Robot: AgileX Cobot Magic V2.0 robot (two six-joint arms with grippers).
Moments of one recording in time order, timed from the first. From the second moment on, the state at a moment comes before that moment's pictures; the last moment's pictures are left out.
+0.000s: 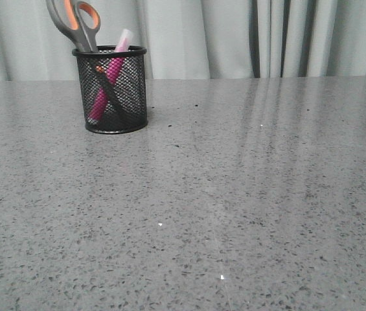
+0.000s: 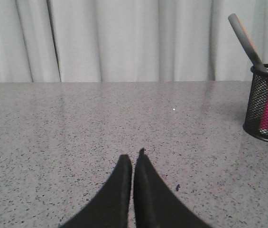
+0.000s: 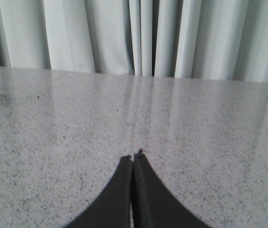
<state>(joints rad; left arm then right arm) -0.03 0.00 0.00 -0.01 0.09 0.05 0.10 -0.01 0.01 -0.06 0.09 0.01</state>
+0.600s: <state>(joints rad) -0.03 0.00 0.00 -0.01 0.09 0.05 0.10 -0.01 0.01 -0.06 0.08 -0.04</state>
